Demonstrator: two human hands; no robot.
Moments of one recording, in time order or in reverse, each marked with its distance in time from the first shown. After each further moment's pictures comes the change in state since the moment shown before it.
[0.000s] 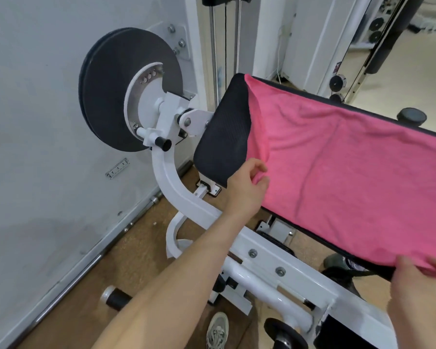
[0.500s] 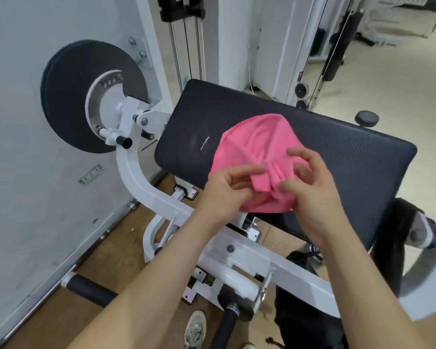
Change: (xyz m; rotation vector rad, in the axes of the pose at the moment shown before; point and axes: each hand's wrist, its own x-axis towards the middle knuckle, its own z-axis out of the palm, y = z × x) left_hand -0.098 0.082 0.031 -0.392 -0.342 -0.010; right_hand -0.060 -0.128 -0.036 0.323 -1.055 -0.225
